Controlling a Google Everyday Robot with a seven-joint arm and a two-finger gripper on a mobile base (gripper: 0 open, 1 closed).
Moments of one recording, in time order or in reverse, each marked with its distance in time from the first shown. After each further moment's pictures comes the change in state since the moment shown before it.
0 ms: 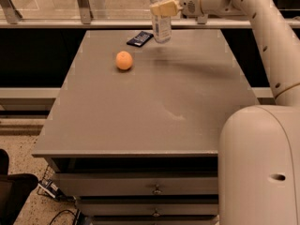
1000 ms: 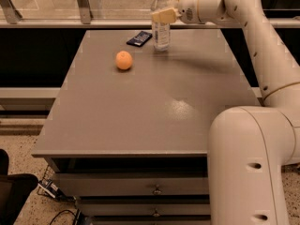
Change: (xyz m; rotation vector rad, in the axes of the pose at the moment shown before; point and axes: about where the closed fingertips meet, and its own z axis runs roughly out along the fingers) arm 0.037 -0.013 0.016 -0.005 0.021 0.123
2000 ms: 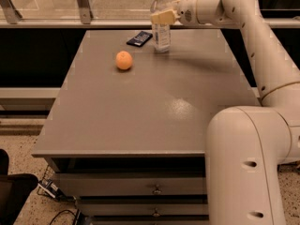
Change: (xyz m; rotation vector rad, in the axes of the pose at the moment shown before) arm 0.011 0.000 0.008 -0.007 0.022 0.020
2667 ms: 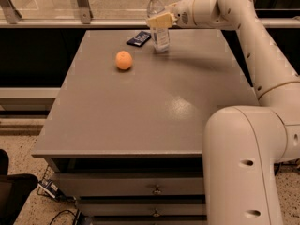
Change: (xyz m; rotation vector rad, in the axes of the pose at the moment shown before) arm 0.002 0.003 0.007 -0.010 0.002 0.003
